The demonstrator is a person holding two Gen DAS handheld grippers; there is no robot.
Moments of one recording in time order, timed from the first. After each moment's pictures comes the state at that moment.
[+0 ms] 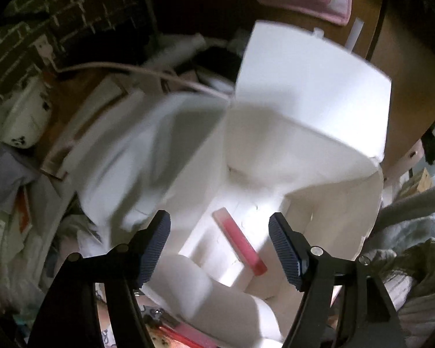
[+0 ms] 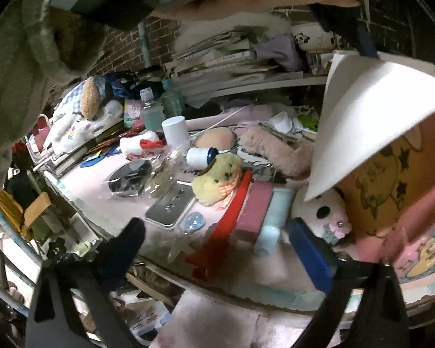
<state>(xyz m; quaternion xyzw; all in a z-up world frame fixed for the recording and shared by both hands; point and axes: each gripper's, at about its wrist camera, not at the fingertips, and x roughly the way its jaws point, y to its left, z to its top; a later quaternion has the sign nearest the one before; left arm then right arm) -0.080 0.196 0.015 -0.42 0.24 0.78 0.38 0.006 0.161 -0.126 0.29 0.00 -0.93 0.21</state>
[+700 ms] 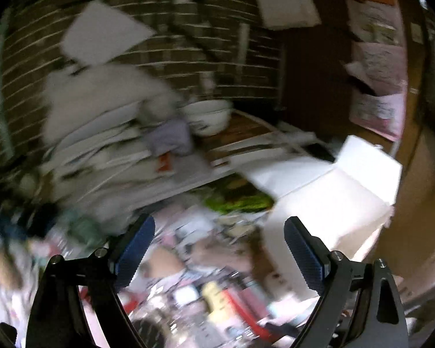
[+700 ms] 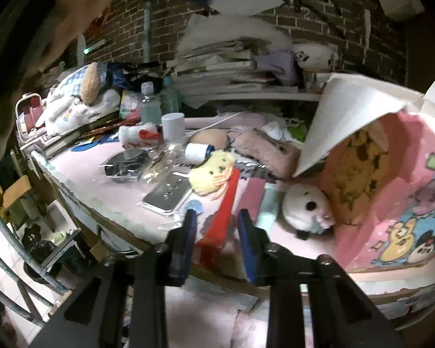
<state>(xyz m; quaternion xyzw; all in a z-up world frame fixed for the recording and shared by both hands) -0.032 0.018 0.029 -0.26 0.03 0.95 0.17 0.029 0.148 -0.128 0.27 0.05 -0.94 0.18</state>
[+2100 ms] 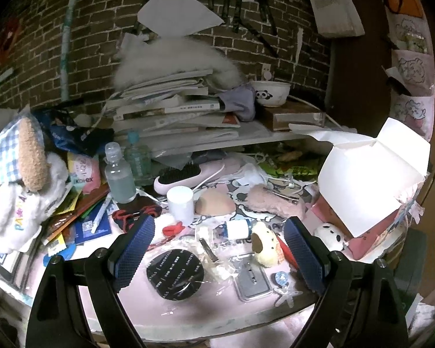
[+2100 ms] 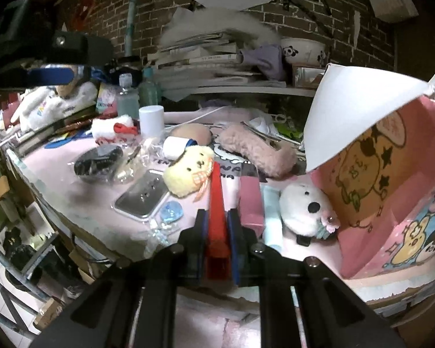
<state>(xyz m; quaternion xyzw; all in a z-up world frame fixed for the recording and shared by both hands) 0.020 -0.045 -0.046 -0.25 -0.01 0.96 0.09 0.011 0.137 -0.143 0.27 0.07 -0.95 0.11</state>
